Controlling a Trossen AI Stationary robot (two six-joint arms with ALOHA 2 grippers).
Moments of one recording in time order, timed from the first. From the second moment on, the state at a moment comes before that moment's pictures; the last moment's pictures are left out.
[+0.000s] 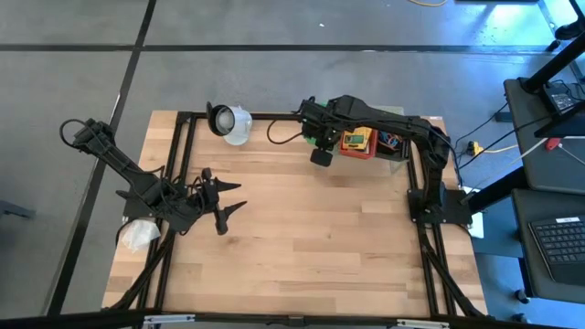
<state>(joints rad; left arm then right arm) -0.63 0.93 0.67 -0.29 -0.99 -0.43 -0.31 1.95 1.89 -1.31 0.11 -0.05</state>
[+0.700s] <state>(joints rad) -0.63 0.93 0.67 -0.29 -0.99 -0.43 -0.30 1.93 1.89 -1.38 0.06 0.00</state>
